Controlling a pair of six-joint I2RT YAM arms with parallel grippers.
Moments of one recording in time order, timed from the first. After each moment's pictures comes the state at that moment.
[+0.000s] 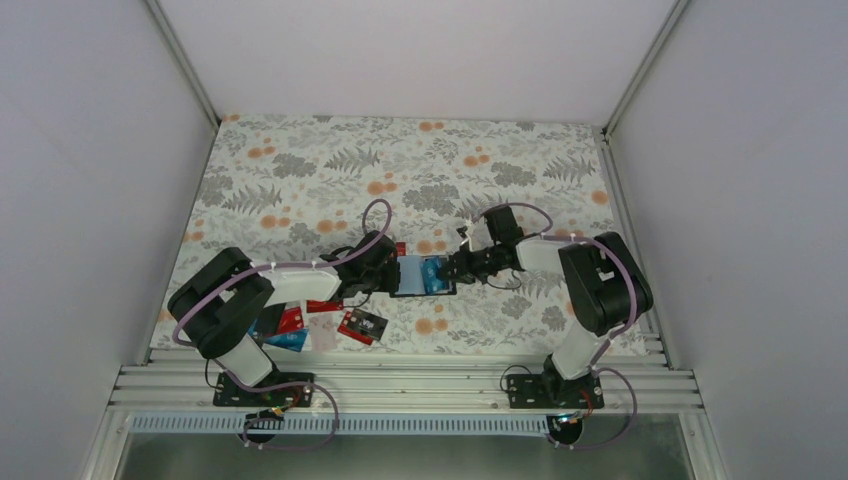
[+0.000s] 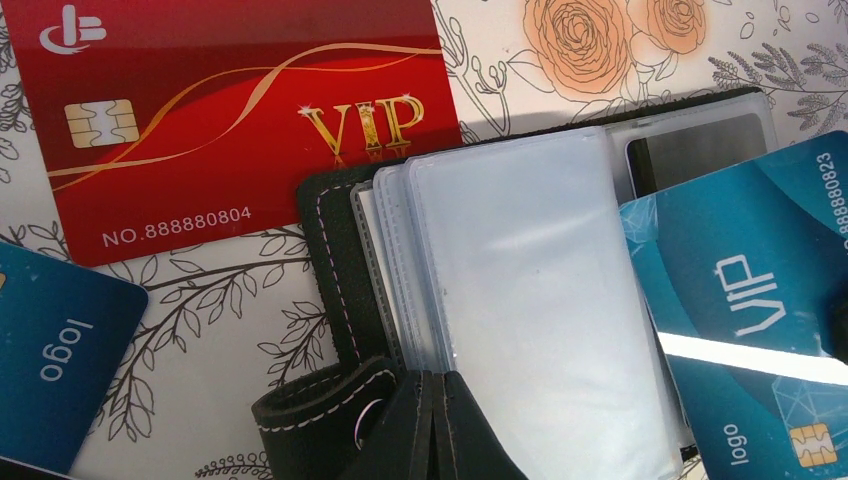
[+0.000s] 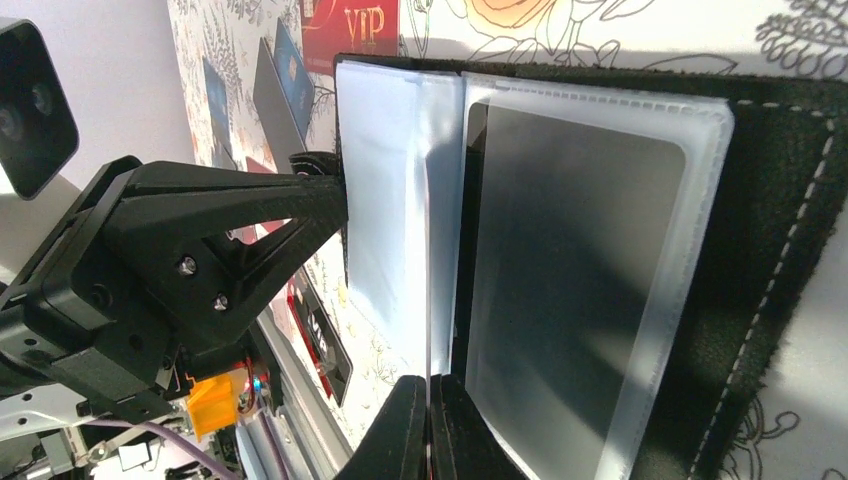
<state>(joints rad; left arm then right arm) -0.79 1.61 0.70 -0.04 0.01 -0.69 0.36 1.71 0.74 -0.15 -0.90 0.48</state>
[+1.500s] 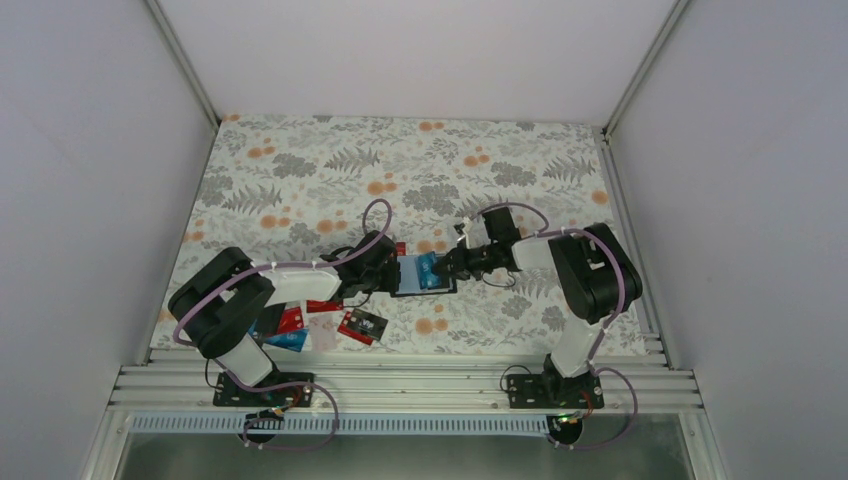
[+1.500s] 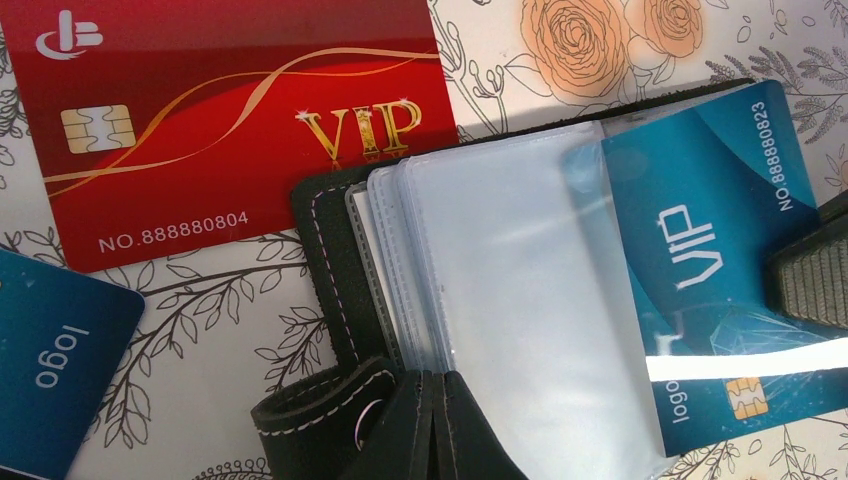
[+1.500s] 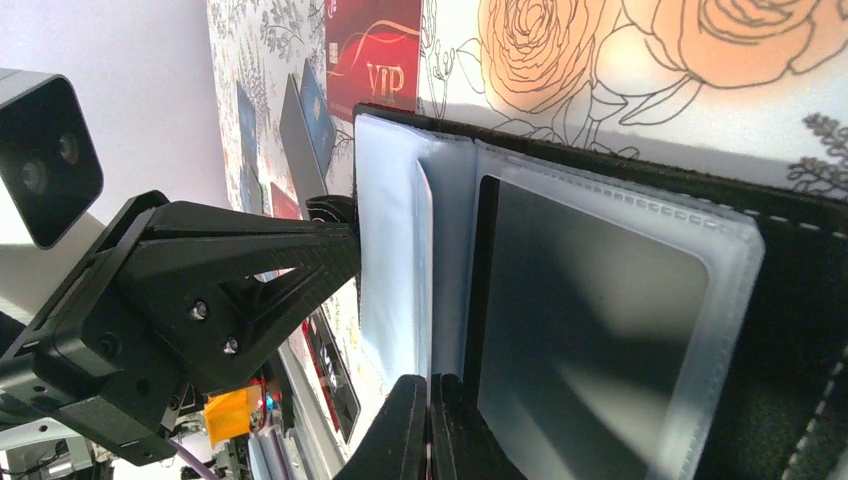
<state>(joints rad) -0.79 1.61 0.70 -0.03 0.01 -0.69 0.36 1.80 0.74 0.04 -0.95 0.53</state>
